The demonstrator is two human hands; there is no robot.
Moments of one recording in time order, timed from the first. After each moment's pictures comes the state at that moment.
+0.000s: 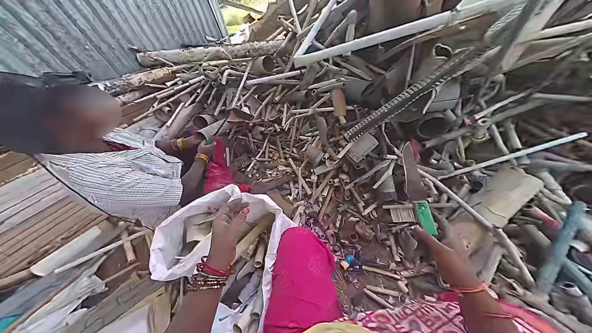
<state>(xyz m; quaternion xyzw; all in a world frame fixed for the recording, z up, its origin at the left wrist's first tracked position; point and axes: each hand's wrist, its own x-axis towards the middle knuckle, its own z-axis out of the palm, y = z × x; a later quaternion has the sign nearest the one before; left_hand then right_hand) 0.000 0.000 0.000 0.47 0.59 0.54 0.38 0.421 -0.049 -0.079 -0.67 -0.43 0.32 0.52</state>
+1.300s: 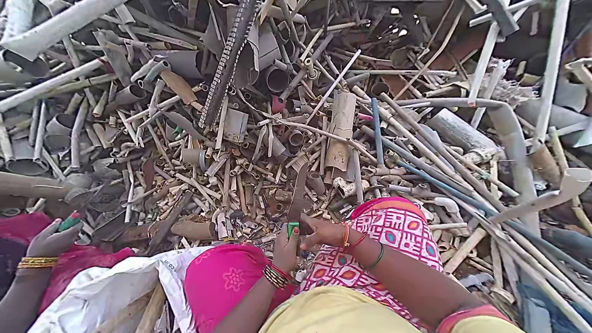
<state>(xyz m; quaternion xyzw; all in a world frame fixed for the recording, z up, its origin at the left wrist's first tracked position) 0.260 -0.050 -0.142 0.68 0.39 0.17 0.60 0.421 -0.105 -0.121 -0.42 -0.38 0.71 0.43</state>
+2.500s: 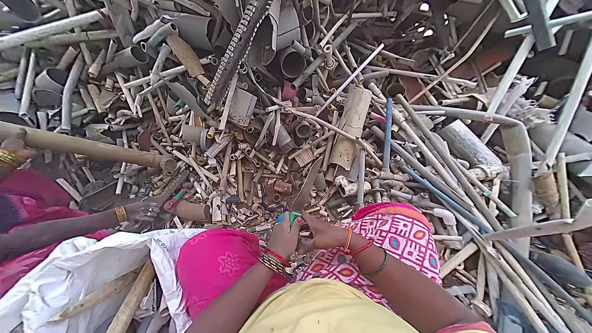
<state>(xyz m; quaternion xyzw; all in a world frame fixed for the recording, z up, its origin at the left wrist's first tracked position) 0.272 -0.030 -0.120 0.74 0.45 -0.02 0.50 0.420 -0.099 -0.123 -0.56 -0.48 0.62 0.26</state>
